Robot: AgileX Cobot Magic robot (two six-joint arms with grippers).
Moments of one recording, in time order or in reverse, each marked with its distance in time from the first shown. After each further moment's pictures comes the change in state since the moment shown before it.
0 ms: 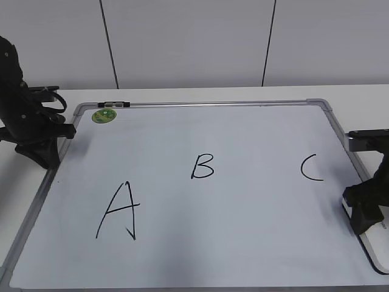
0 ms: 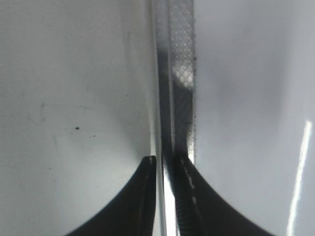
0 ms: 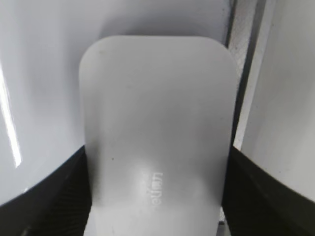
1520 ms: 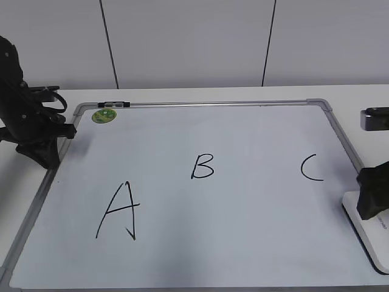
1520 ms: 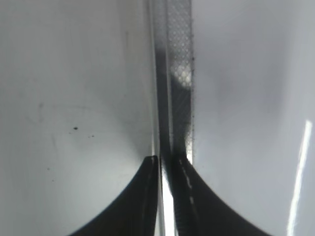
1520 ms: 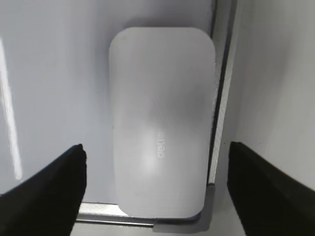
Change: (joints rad) left arm 0.000 0.000 0.000 -0.002 0.000 0.000; right arm 0.000 -0.171 0.013 0.017 0.062 -0.019
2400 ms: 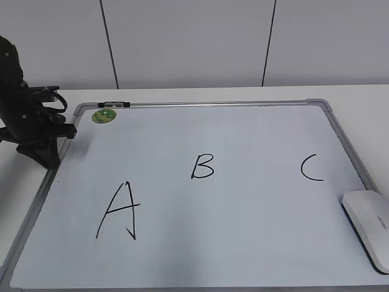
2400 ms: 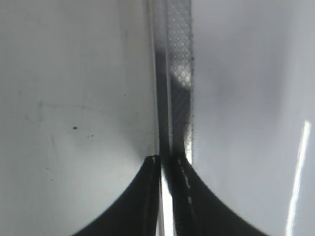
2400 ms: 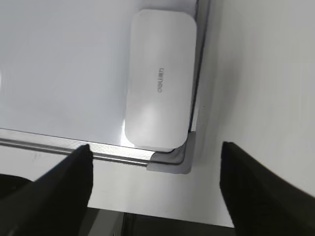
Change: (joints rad) left arm 0.000 0.000 0.000 -0.002 0.000 0.000; right arm -0.004 -0.452 0.115 -0.014 0.102 -0.077
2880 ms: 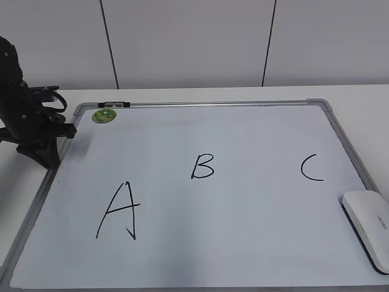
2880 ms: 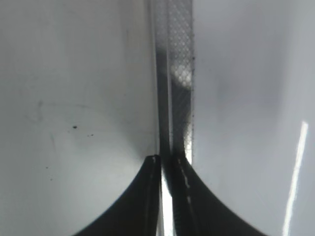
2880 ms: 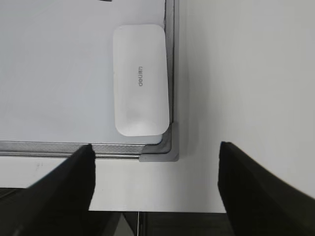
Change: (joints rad) left arm 0.000 0.000 0.000 -0.006 0.002 0.000; right arm -0.030 -0.367 0.120 -0.039 0.023 0.102
